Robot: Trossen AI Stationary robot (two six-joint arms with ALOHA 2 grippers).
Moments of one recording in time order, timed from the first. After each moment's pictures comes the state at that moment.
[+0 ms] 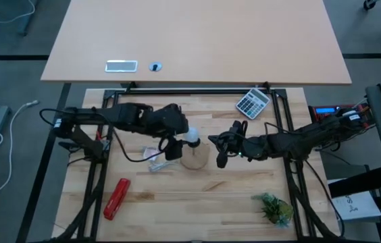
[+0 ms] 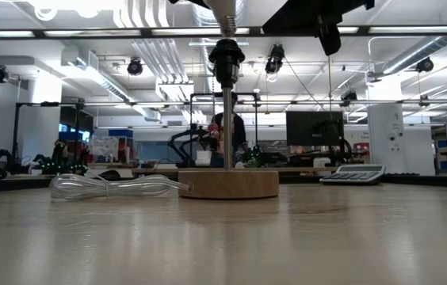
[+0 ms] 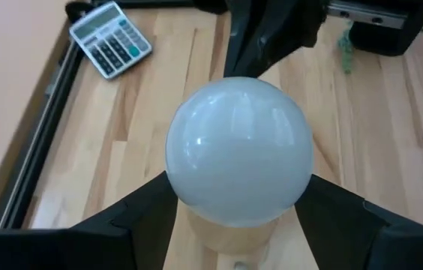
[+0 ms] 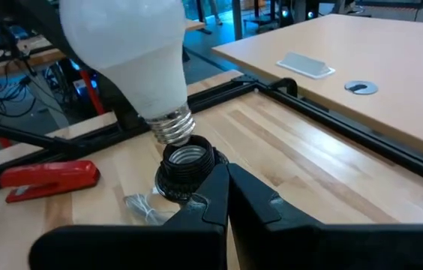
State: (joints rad) left arm -0.07 1.60 1.78 -0.99 -0.20 -0.08; right arm 0.25 1.27 0.82 0.19 0.63 0.36
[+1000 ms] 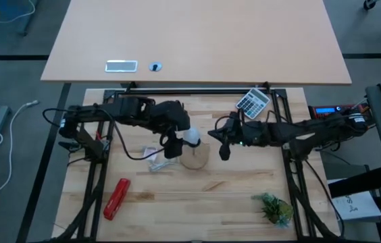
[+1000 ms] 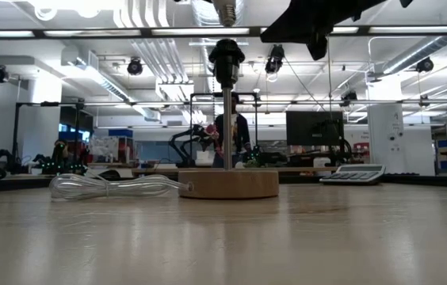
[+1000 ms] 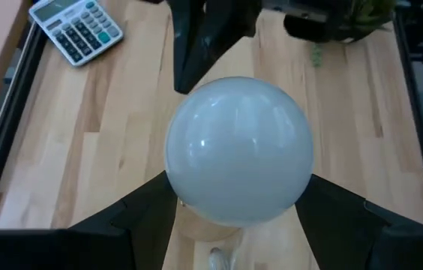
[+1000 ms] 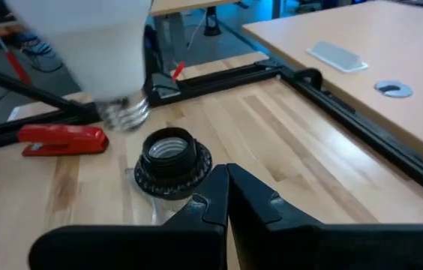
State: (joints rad) left arm -0.03 1.66 1.93 -1.11 -0.06 -0.09; right arm 0.07 1.22 0.83 0.09 0.31 0.23
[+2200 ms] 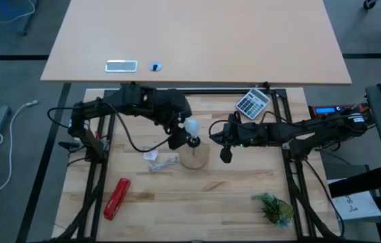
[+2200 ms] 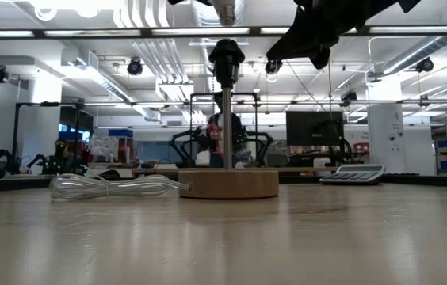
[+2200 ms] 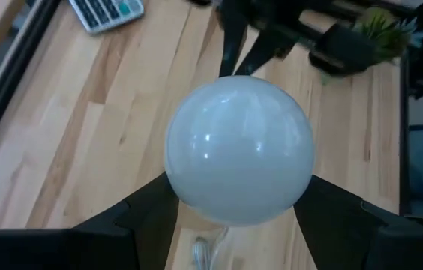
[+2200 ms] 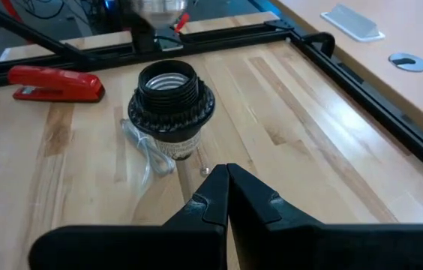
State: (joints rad) left arm 0.03 1.75 2.13 -1.29 -0.01 -0.24; right arm 0.06 1.23 0.83 -0.03 0.25 0.18
